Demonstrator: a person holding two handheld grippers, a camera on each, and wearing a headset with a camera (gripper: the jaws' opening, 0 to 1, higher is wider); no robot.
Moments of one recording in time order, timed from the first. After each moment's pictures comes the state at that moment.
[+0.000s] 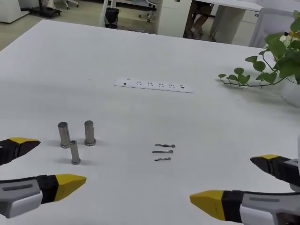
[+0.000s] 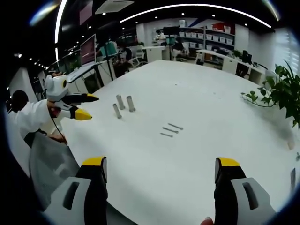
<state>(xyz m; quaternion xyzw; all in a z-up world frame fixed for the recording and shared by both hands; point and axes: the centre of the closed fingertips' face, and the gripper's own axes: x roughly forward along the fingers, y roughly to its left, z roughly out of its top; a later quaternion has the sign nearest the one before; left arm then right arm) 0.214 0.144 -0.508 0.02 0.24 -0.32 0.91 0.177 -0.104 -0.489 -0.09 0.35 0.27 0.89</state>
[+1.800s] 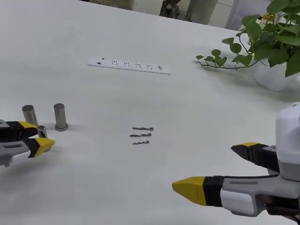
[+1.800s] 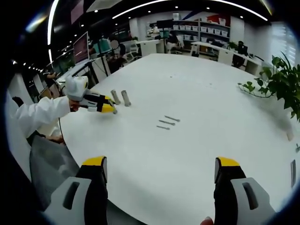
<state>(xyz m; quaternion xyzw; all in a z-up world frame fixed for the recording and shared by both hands) 0.286 0.144 -0.581 0.11 0.27 -0.37 0.88 0.175 -0.112 -0.499 -0.08 0.39 0.25 0.89</state>
